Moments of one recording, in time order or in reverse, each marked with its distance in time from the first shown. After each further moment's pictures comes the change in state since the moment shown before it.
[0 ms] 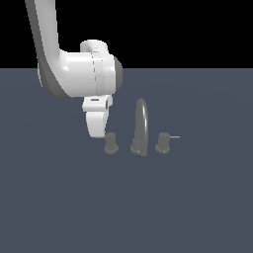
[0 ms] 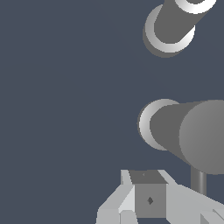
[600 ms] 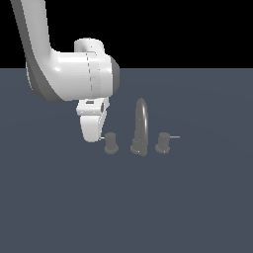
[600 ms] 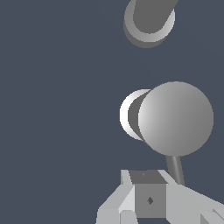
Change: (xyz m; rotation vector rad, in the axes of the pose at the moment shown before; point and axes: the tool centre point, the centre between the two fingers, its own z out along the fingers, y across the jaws) arm -0.009 0.020 0.000 0.018 -0.006 0.007
